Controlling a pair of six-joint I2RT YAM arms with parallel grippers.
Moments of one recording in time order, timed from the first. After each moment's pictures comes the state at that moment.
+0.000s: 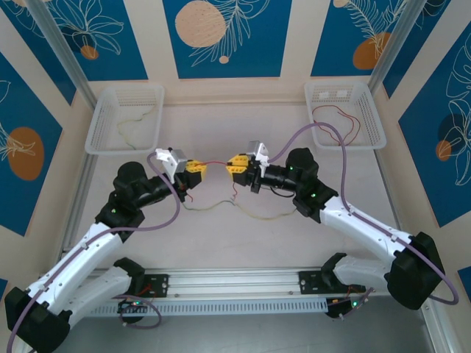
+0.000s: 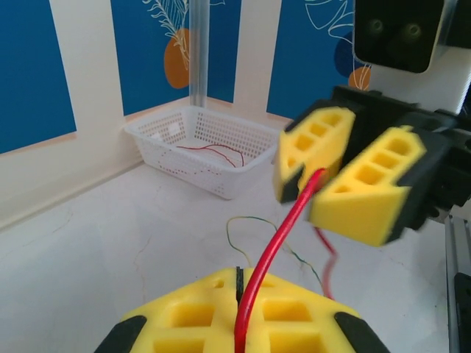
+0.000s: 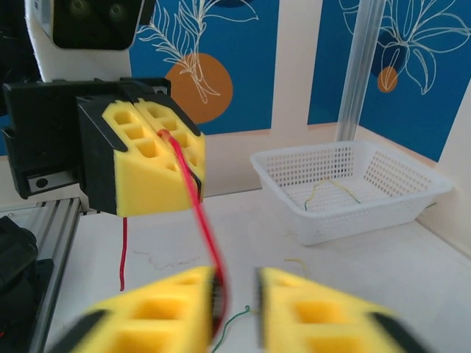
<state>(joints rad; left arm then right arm) -0.52 0.84 0.70 0.08 0.51 -0.04 0.68 1.15 0.79 0.33 -0.57 -0.04</state>
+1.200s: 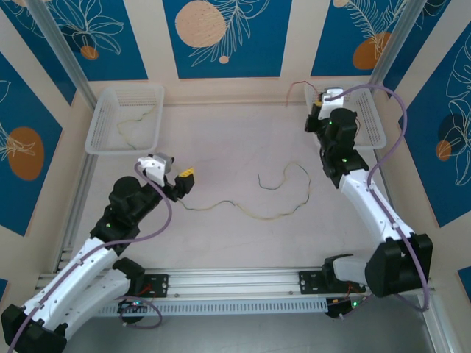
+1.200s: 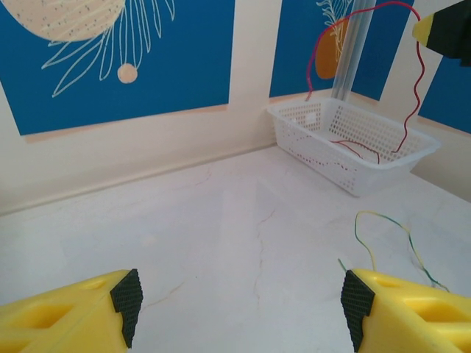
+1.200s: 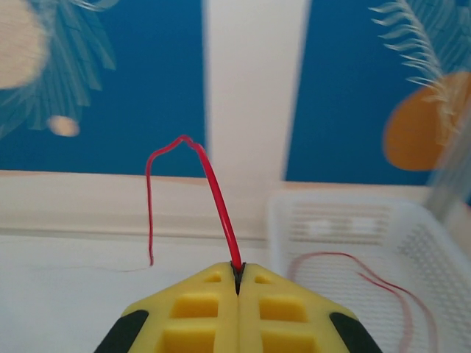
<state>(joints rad) -0.52 0.70 0.58 0.02 0.08 -0.08 0.15 1.27 1.05 0.08 0.19 -0.02</state>
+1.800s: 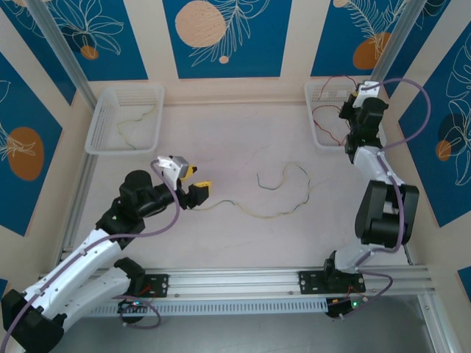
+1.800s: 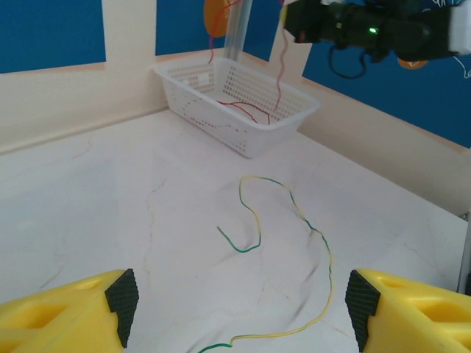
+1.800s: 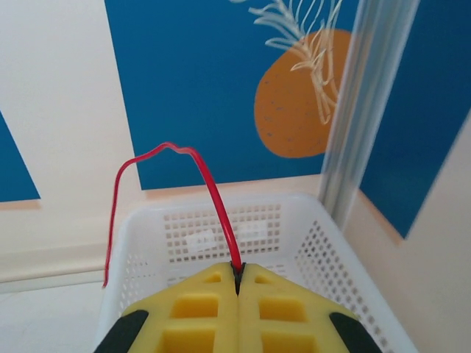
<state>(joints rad) -0.60 0.79 0.65 -0.04 0.33 -0.13 -0.19 1.66 1.20 0.35 0.00 -0.02</state>
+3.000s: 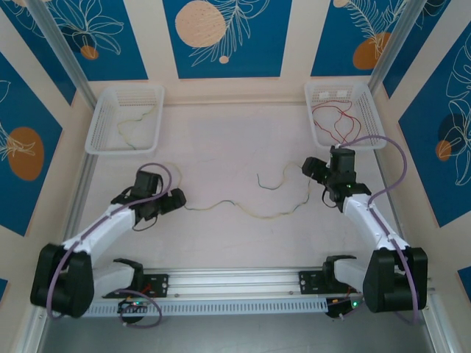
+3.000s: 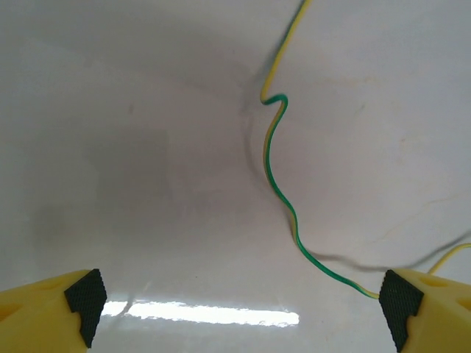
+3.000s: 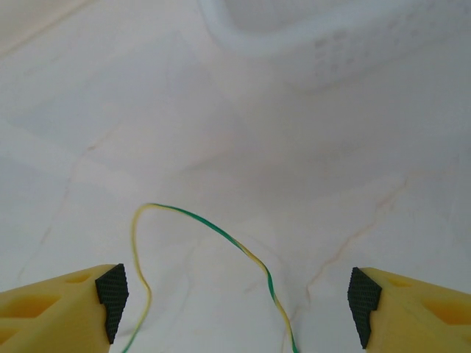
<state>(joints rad) -0.27 1.20 0.57 -0.44 0.11 -0.60 0.03 1.15 0.67 -0.26 -0.01 0.46</state>
